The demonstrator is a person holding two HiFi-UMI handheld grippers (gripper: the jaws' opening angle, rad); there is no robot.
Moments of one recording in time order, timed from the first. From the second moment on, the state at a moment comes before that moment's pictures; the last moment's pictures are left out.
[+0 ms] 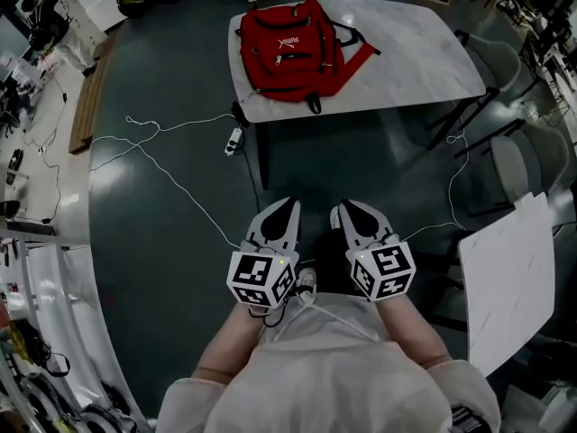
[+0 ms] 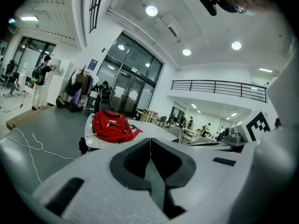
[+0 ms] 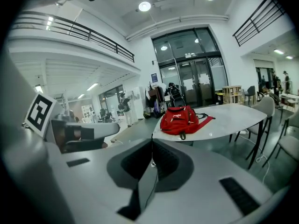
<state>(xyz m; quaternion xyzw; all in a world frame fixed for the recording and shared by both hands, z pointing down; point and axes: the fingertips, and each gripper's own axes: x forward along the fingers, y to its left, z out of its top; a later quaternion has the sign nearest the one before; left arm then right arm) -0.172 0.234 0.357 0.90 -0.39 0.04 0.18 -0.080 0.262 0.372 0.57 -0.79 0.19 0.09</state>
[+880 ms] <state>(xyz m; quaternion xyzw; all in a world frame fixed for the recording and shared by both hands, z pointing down) -0.029 -0.042 0.371 0.87 -0.46 0.07 0.18 0.066 -0.029 0.392 0.49 -0.84 0.20 0.10</state>
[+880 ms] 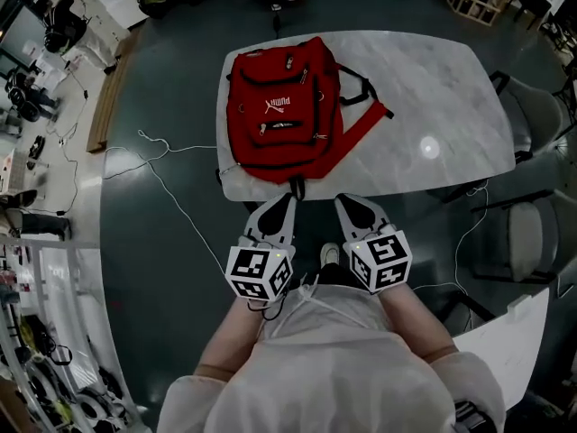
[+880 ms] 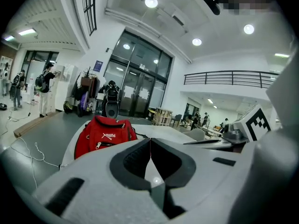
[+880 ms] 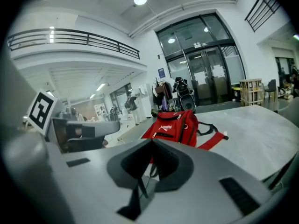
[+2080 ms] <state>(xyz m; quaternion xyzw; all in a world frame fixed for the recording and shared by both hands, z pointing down) -0.019 -0.229 0.525 0.85 -0.39 0.20 0.29 0.064 -0.210 0.513 0.46 -0.81 0.25 0.27</state>
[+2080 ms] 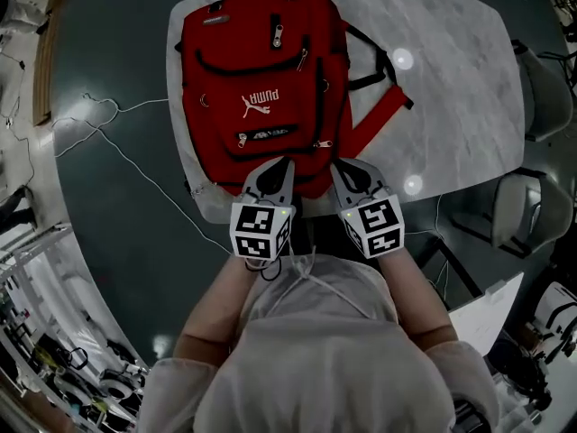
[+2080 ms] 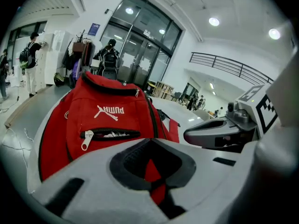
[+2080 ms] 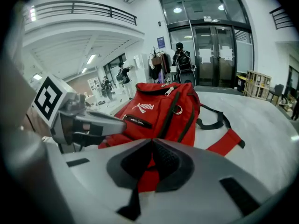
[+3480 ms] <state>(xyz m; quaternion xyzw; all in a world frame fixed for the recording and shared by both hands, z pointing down) 0.016 -0.240 0.611 0.79 -0.39 0.27 0.38 0.039 -0.236 0.593 0.15 -0.86 0.08 0.49</state>
